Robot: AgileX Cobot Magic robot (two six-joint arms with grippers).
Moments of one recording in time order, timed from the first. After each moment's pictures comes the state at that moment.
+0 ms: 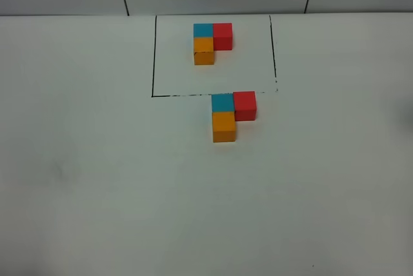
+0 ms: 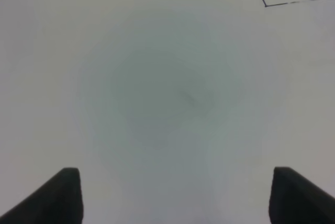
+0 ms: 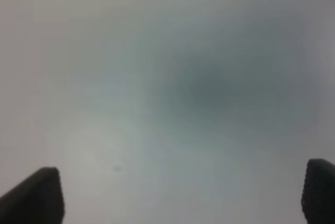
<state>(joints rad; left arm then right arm) -0.06 0.00 -0.51 -0.02 1.06 0.08 -0.21 1.50 -1.24 0.07 0.98 -0.20</state>
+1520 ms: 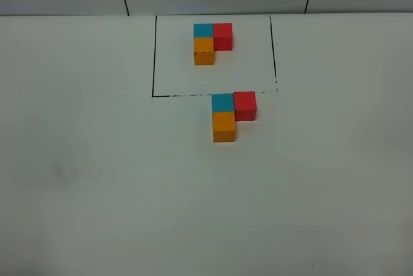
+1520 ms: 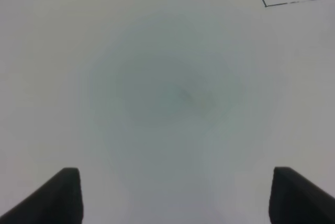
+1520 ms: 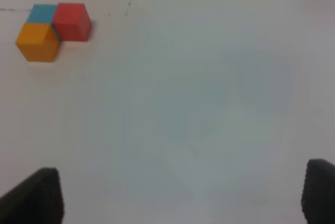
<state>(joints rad) -0.06 0.00 -0.51 -0.02 1.06 0.08 0.00 0.05 -0.50 0.16 1.07 -0.15</state>
